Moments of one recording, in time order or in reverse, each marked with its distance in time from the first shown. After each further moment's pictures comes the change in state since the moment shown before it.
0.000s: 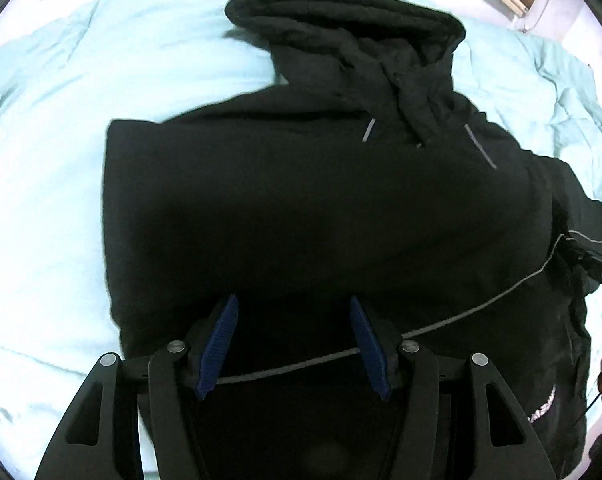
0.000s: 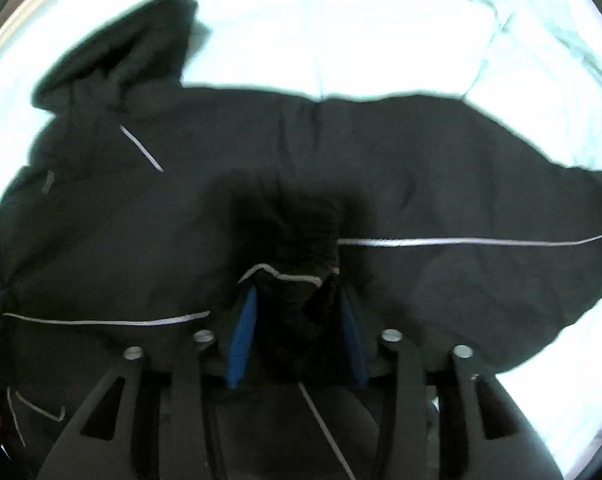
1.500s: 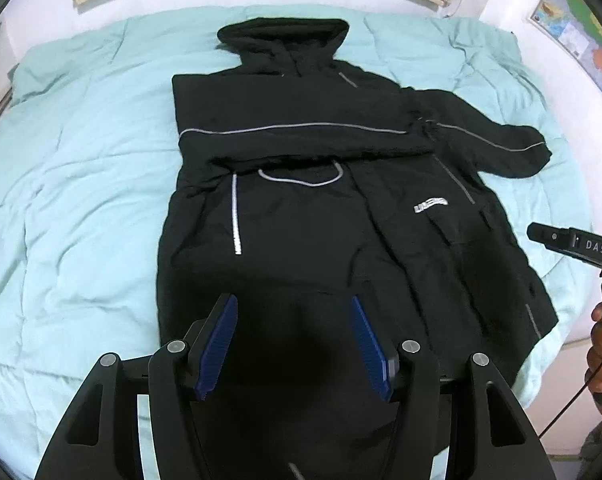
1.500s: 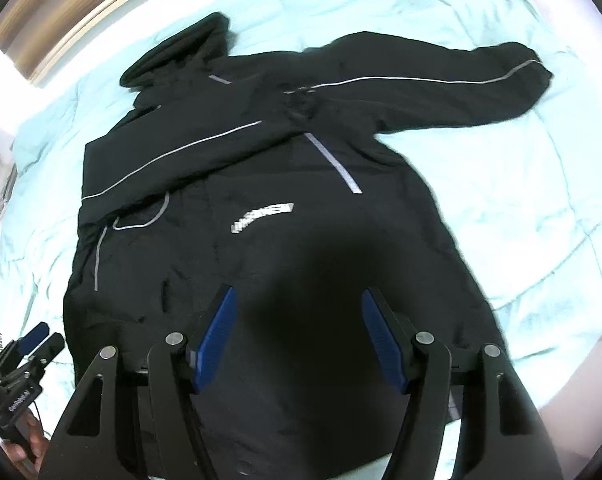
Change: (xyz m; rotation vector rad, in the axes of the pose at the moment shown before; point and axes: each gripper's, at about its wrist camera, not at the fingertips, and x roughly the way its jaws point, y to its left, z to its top) left arm -0.194 -0.051 -0.231 0.060 -0.058 -0.053; right arm -0.192 -0.006 -0.222 0.168 0.036 0.125
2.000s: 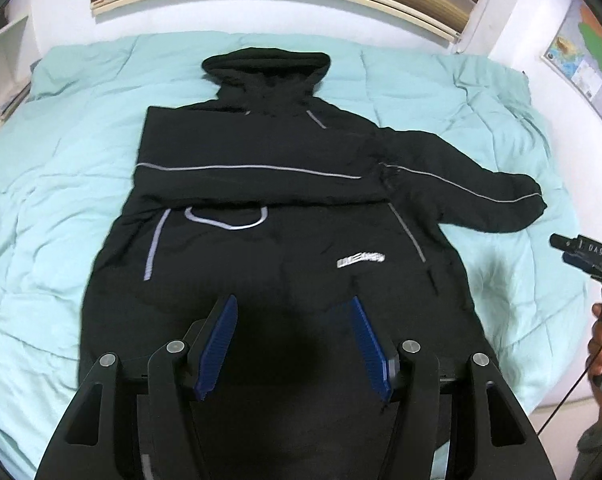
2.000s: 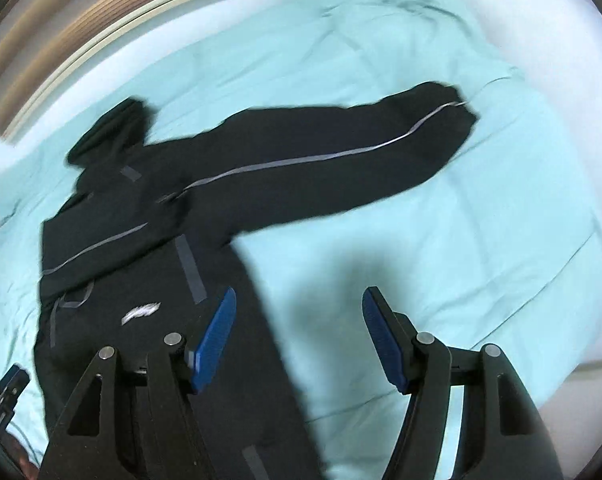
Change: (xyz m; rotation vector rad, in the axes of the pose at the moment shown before) left arm -0.001 -0.121 0.036 -0.133 -0.094 0.045; right arm -0.037 -0.183 0.106 0.038 -0.117 -0.069
